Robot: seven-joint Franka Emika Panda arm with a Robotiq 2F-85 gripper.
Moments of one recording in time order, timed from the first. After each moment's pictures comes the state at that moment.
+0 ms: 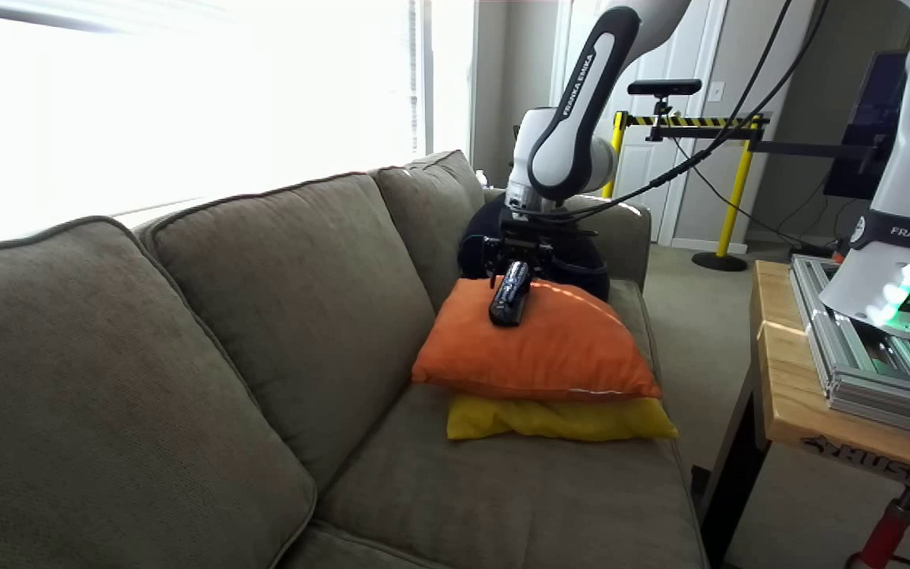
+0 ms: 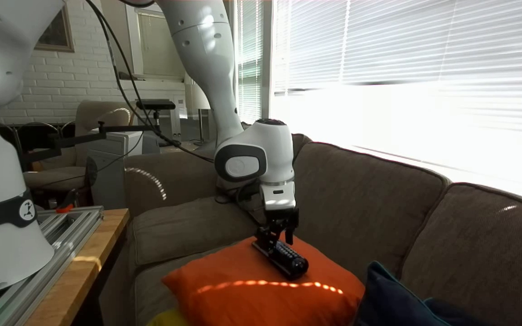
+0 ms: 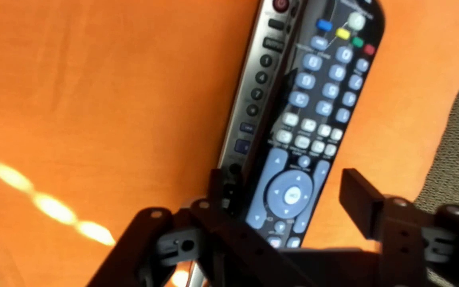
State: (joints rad) arm 0.10 0.68 -0.01 -2.20 0.22 3.02 0.88
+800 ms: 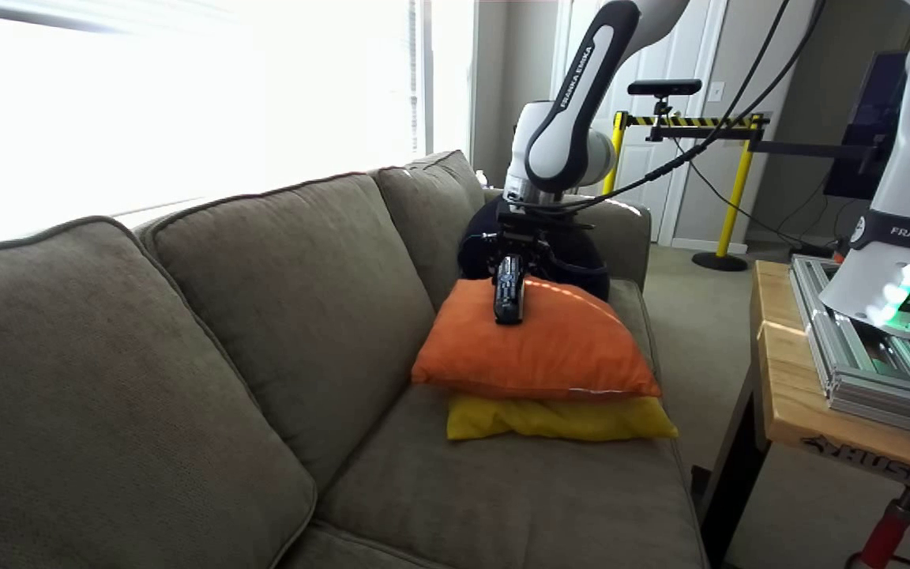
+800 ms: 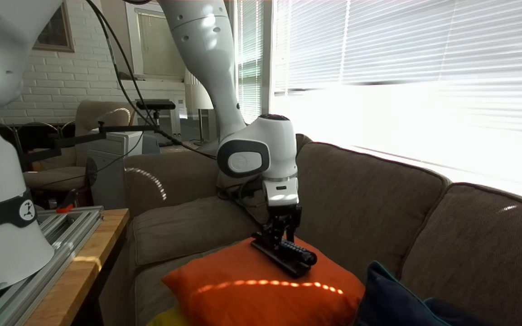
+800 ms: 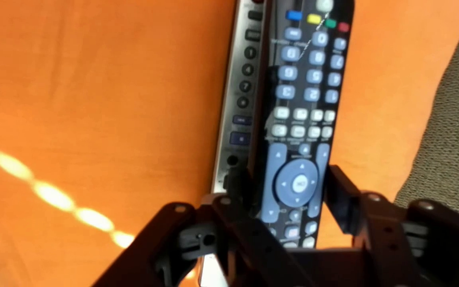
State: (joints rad) arm 0.11 0.66 -0.02 -2.19 0.23 2.99 0.88
